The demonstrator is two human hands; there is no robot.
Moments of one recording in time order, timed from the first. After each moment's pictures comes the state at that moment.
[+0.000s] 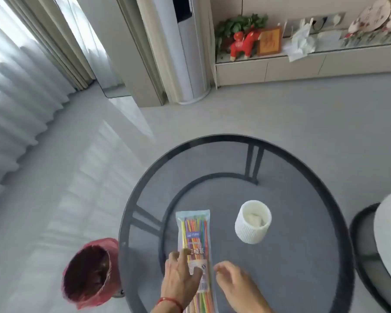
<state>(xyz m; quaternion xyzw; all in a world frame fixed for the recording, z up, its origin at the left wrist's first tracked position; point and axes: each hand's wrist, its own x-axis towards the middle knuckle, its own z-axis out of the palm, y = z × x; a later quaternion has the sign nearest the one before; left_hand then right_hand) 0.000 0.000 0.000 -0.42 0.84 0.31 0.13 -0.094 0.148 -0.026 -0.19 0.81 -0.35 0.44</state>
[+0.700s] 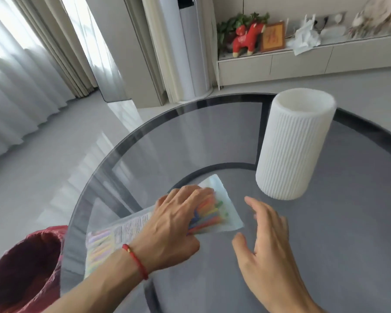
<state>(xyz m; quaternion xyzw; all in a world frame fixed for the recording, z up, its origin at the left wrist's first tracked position) -0.006 -0.058 -0.137 -0.07 0.98 0.15 -0.06 -0.070 0.130 -0.181 -0.24 0.83 -0.49 0.07</state>
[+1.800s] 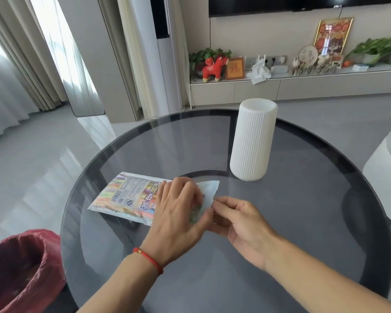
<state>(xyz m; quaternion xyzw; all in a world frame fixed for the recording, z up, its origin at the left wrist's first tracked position) 0.037 -0.002 -0.123 -0.06 0.94 0.25 -0.24 -0.049 0.139 -0.151 -0.09 0.50 -0.77 0.39</state>
